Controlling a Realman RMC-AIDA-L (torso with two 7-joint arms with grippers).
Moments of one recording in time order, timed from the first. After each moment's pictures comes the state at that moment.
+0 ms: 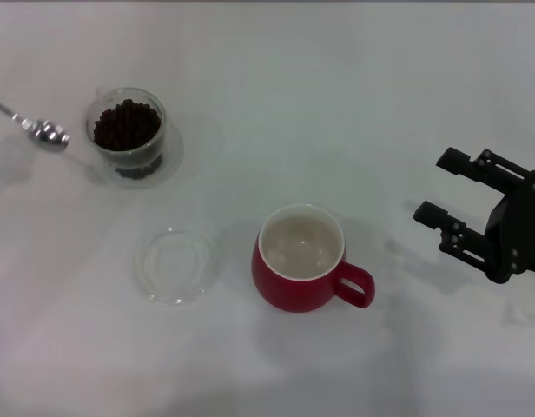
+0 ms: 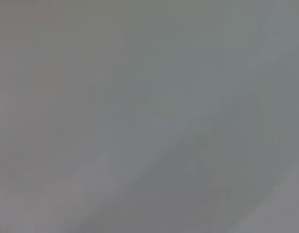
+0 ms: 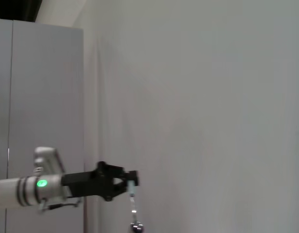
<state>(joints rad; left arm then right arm) -0.46 -1.97 2.84 -0.36 -0.94 1.70 -1.62 0.30 1.96 -2.16 0.07 -0.15 -1.90 0.46</state>
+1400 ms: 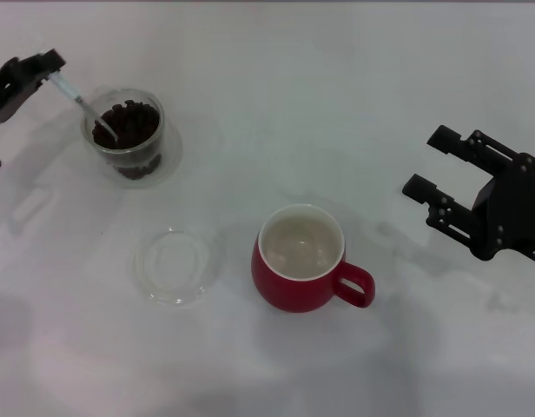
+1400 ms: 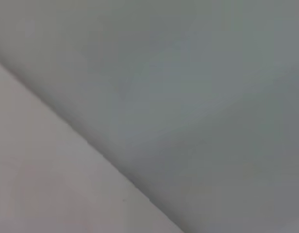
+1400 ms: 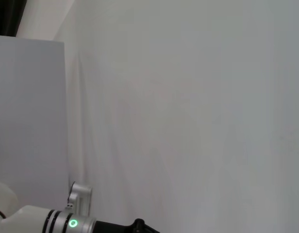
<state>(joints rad) -0.65 -2.01 2.84 -0.25 -0.72 1.19 -1.75 0.31 1.99 -2.16 0.07 -0.08 -1.88 0.50</state>
